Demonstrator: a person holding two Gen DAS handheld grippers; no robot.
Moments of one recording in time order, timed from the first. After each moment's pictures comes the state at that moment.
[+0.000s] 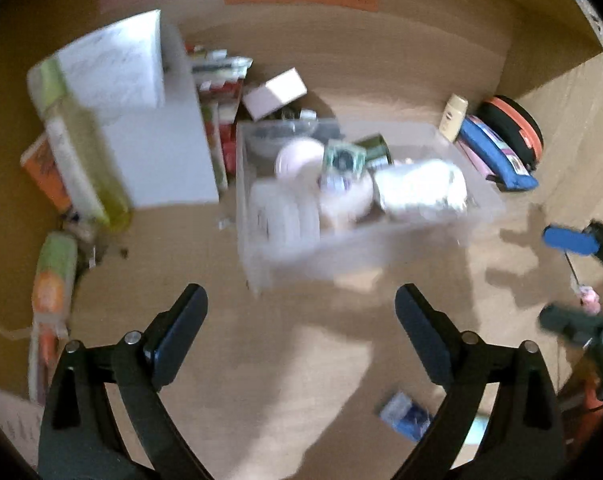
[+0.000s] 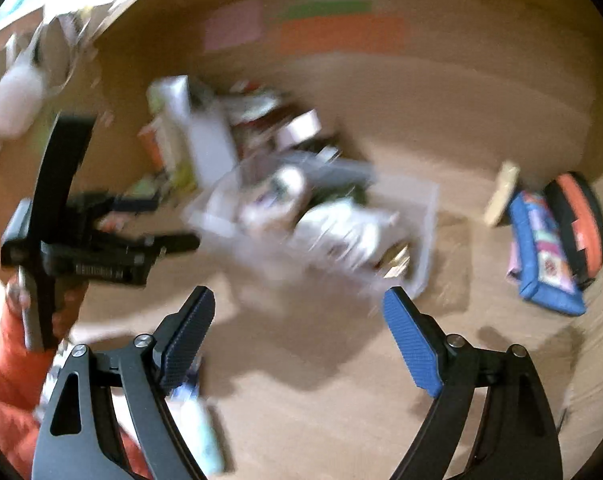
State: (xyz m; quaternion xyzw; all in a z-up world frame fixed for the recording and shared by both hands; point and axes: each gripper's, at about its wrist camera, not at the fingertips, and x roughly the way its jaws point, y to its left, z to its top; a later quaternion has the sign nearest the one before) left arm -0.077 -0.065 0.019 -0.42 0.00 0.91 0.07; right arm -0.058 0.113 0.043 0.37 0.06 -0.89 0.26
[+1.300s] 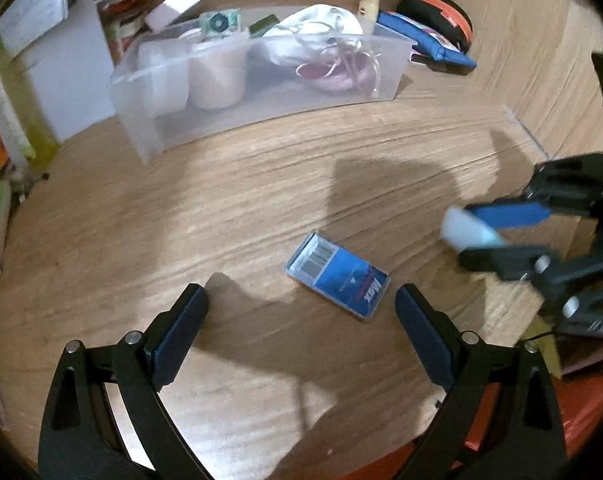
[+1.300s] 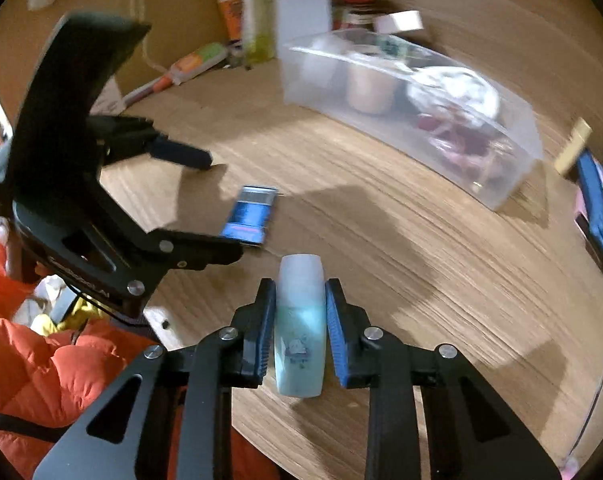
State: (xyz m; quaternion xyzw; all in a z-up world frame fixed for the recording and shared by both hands) left arm -0.010 -0.007 -0.055 -0.47 0.07 0.86 0.16; right arm 0.001 0.108 -0.026 0.44 0.14 -0.84 0.29
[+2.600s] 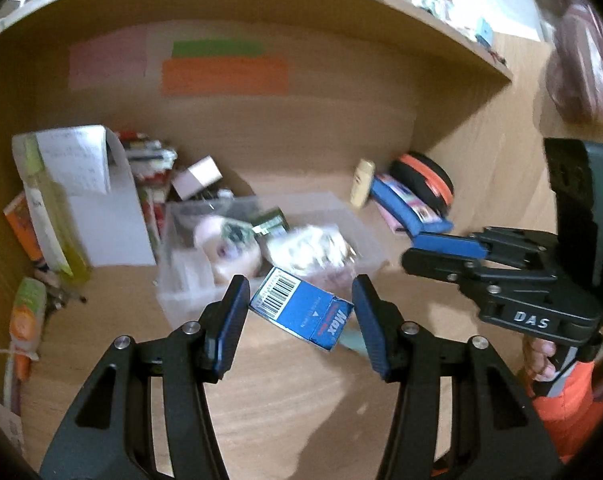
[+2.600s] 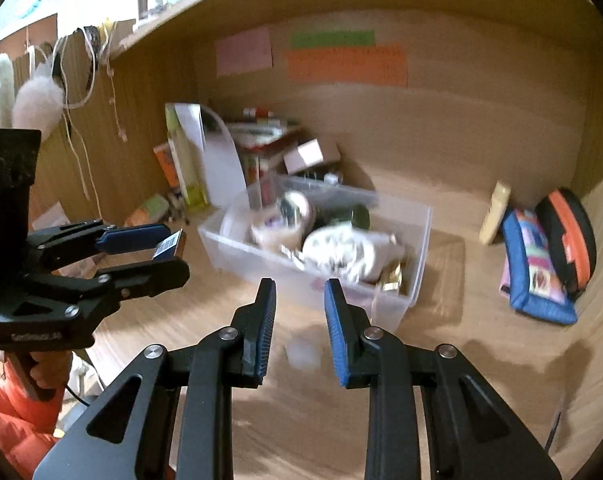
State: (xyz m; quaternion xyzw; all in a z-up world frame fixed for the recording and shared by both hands) left arm -0.030 -0.012 0.077 -0.29 -0.02 0.94 0.16; right arm -0.053 0.135 0.087 0.30 0.04 -0.92 0.24
